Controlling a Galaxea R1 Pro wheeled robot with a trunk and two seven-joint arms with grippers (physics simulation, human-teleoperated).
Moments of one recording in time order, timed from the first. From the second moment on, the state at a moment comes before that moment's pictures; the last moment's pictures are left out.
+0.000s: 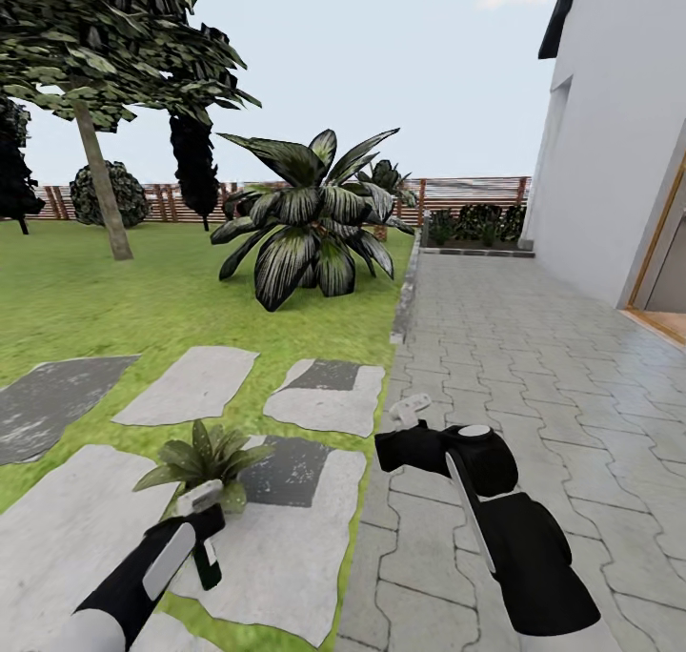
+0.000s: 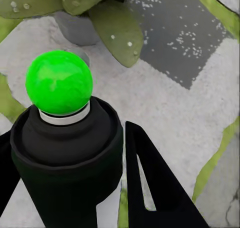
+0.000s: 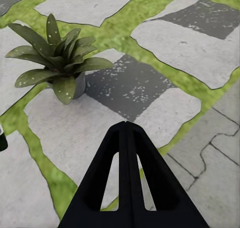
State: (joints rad) left arm -0.52 0.13 -0.16 -0.66 0.72 0.32 0.29; right arm -0.48 0.07 0.20 -1.61 0.20 1.04 0.53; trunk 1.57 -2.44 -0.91
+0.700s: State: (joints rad) left arm -0.73 0.13 -0.16 -0.36 0.72 0.37 0.23; right arm -0.48 0.06 0.24 -1.61 0.20 1.04 0.53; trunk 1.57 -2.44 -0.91
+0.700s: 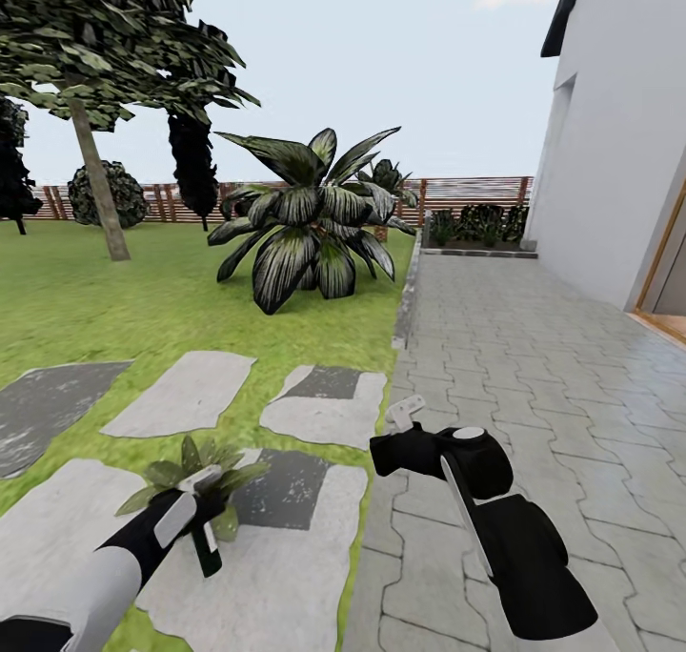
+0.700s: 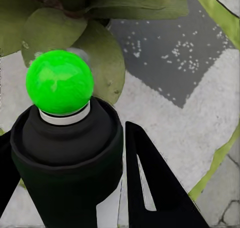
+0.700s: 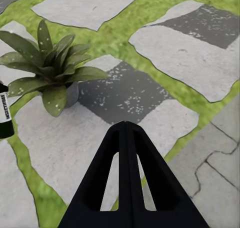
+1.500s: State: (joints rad) left arm -0.77 0.09 -0.17 -0.22 0.80 0.53 0.15; right arm -0.48 0.06 0.24 -1.61 0.19 1.04 0.53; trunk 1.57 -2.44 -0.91
